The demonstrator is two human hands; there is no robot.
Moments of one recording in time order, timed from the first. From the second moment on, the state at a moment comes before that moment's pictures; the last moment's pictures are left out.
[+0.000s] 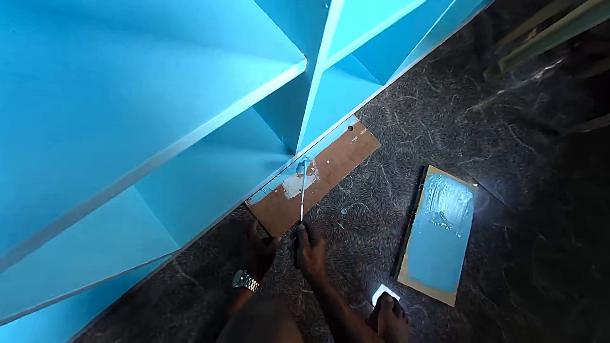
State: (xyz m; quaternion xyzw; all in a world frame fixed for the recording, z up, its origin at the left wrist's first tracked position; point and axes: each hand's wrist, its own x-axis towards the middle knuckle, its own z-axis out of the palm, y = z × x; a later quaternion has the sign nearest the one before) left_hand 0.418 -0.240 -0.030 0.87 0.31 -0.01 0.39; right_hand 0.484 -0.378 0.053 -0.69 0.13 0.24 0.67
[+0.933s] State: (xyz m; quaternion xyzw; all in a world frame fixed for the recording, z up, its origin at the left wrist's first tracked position) left_hand 0.432 -0.258 0.001 0.95 0.23 0.11 0.17; right_hand 0.533 -0.324 0.012 -0.66 0.16 0.17 0.71
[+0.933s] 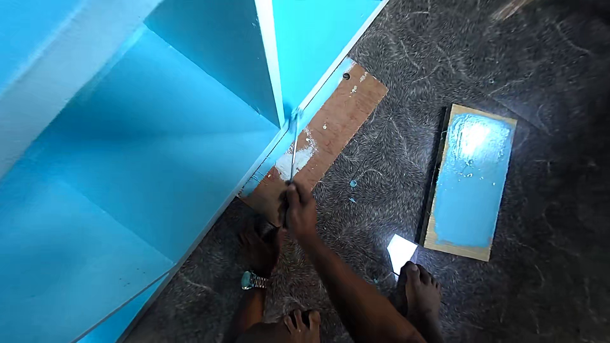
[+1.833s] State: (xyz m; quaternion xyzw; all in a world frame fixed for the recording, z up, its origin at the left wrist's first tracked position) left_hand 0.404 -0.235 -0.062 0.93 0.26 0.11 0.23; right_hand 0.614 -0.353 0.017 -0.68 0.19 0.17 0.68
